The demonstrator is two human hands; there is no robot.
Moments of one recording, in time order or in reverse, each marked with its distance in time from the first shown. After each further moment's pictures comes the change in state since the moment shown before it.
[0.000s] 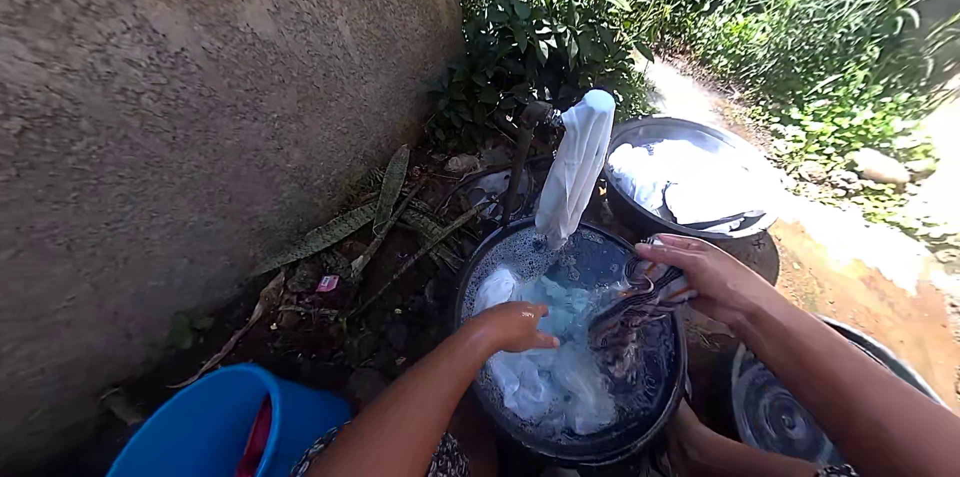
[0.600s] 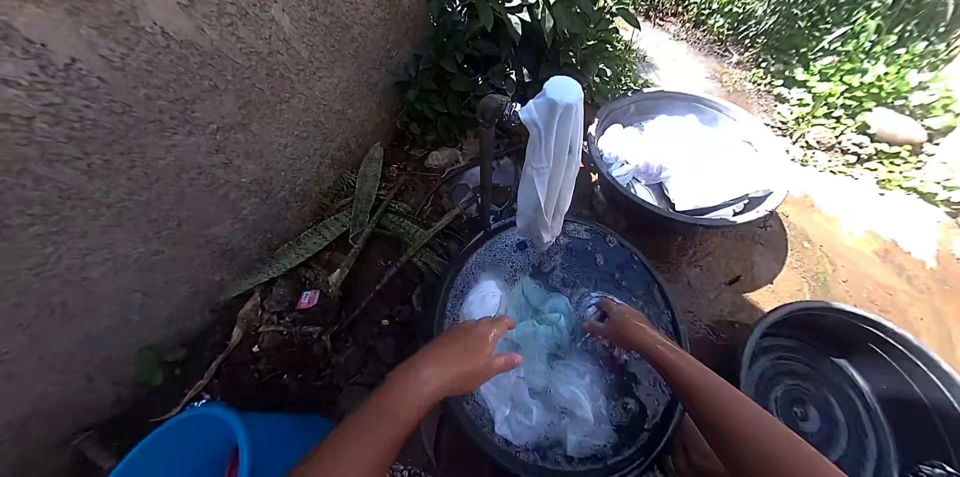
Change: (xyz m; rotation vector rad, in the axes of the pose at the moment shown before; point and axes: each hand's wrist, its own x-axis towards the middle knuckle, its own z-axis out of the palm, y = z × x) left_hand -0.012 -0.012 -0.017 0.000 0.019 -0.097; right_hand 0.117 0.199 -0.029 -0.980 -0.132 0.332
